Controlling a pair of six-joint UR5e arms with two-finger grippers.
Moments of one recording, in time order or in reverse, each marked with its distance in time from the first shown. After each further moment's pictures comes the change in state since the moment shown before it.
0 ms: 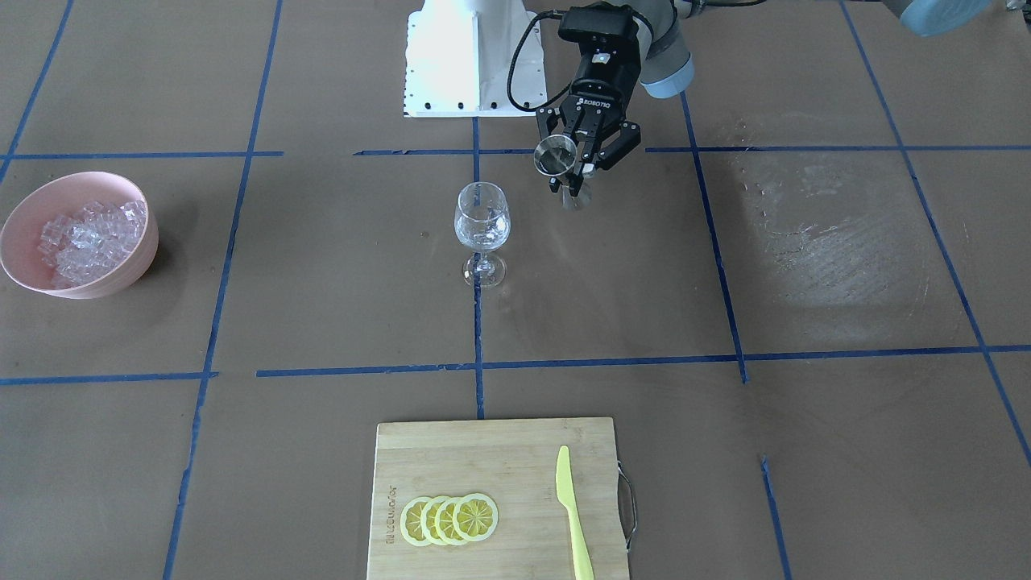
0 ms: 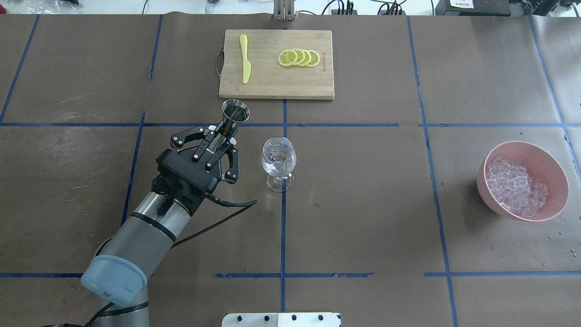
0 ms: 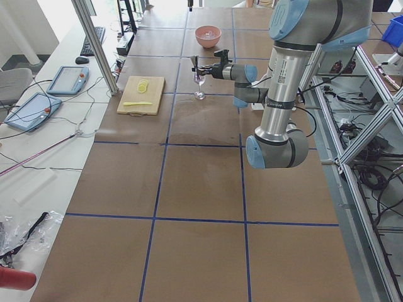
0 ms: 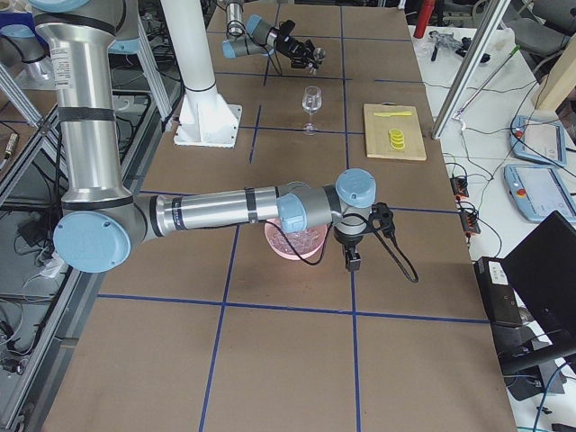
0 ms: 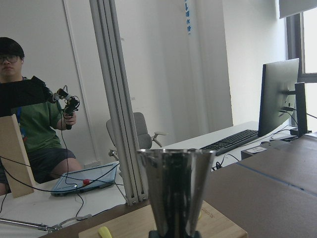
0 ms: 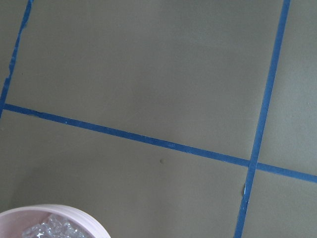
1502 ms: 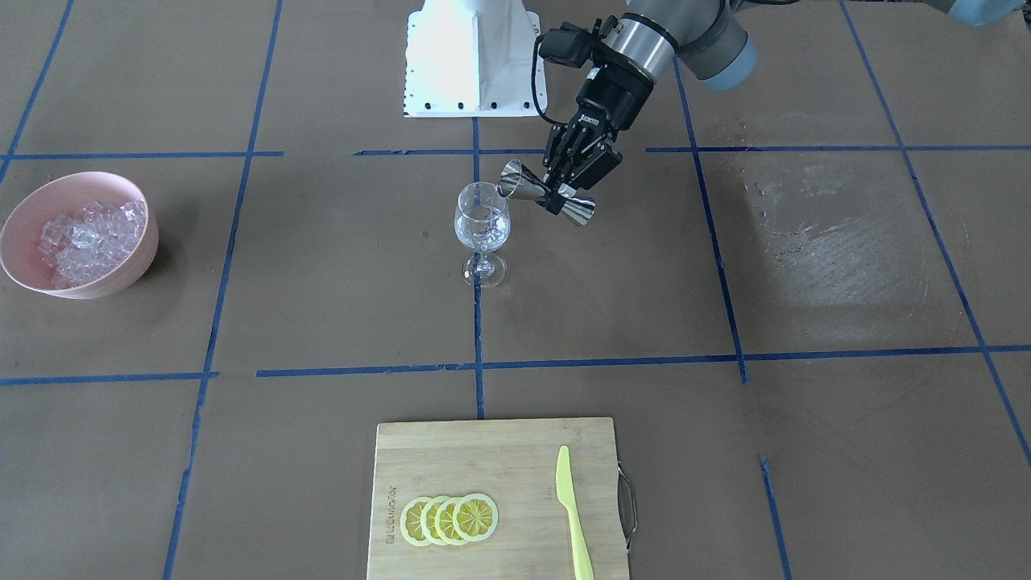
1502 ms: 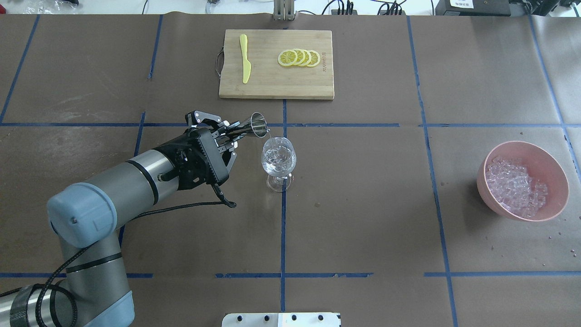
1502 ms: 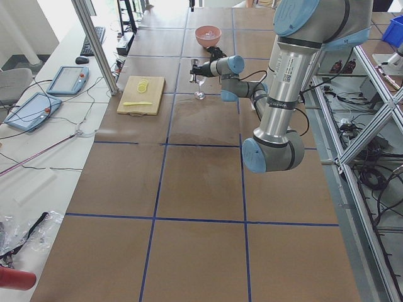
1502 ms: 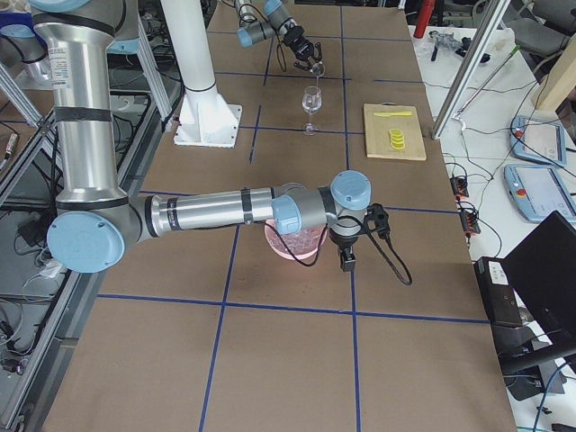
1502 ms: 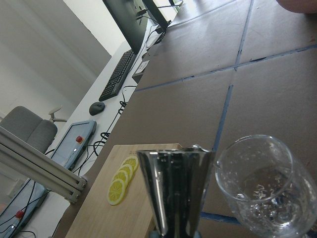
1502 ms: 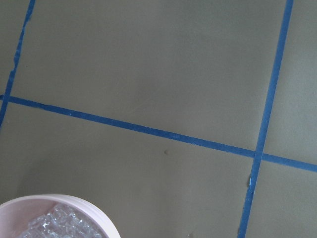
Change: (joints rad) left arm -0.165 0.017 -0.086 0.267 -0.428 0.302; right arm 0.000 -0.025 0.017 0.000 0.018 0.000
